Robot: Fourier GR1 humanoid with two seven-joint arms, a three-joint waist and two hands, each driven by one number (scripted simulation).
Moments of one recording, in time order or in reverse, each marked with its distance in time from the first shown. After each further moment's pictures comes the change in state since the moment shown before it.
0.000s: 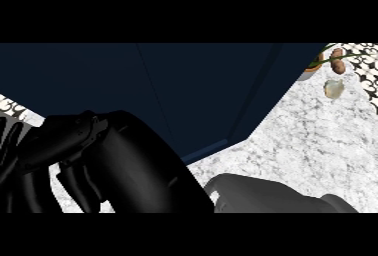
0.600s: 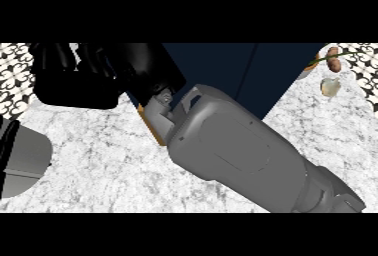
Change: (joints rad) left arm -0.008 -0.037 0.039 0.016 -0.029 -0.018 0.034; right arm -0.227 0.016 -0.203 0.492 -0.004 0.150 -0.206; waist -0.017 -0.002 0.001
